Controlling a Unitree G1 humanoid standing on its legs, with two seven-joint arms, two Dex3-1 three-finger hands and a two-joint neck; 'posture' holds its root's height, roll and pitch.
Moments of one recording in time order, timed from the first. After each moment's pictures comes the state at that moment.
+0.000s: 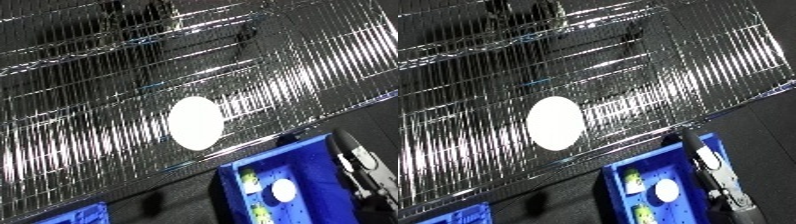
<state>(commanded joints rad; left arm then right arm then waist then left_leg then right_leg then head) -0.15 0.41 -0.21 1.11 -0.56 -0.25 -0.06 -0.30 -0.67 0.15 -0.03 0.58 -0.43 -0.05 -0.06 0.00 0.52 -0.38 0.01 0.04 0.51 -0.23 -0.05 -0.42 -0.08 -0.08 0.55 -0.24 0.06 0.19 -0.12</state>
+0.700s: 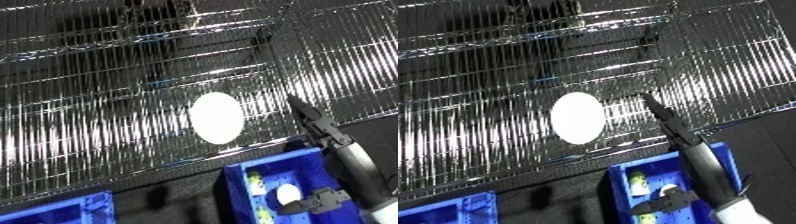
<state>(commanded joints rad) -0.20 0.42 -0.26 1.08 -0.51 -0.17 -0.06 -0.65 -0.69 0.33 0.22 0.51 -0.17 -0.04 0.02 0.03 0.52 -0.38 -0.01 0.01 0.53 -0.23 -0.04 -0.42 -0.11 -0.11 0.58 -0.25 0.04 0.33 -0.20</state>
